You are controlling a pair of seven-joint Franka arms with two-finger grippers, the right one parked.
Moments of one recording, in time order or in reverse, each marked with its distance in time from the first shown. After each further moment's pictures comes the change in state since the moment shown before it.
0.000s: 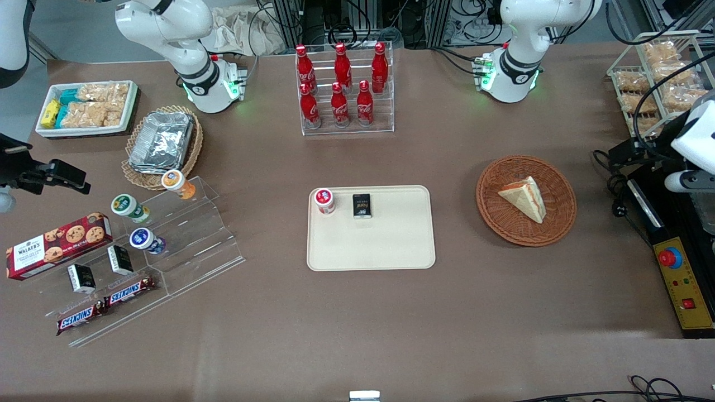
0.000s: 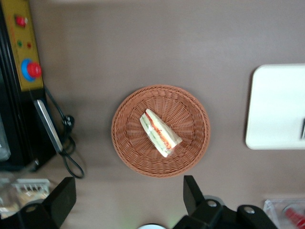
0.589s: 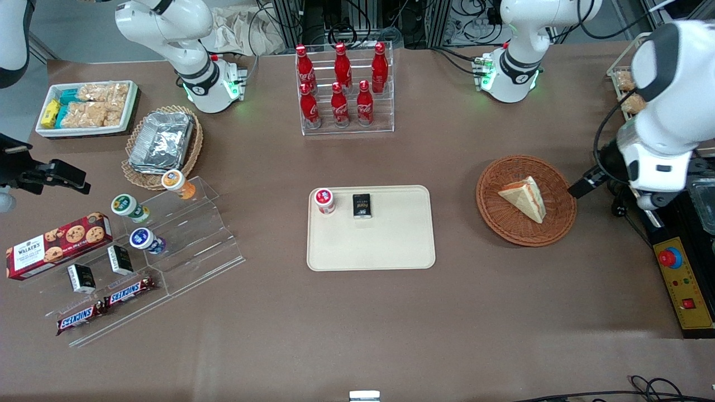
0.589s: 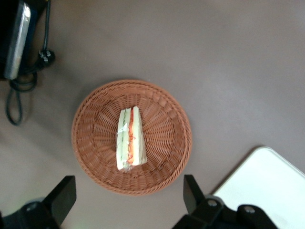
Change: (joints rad) arm -0.004 -0.137 -0.052 -0.486 -0.003 0.405 -0.702
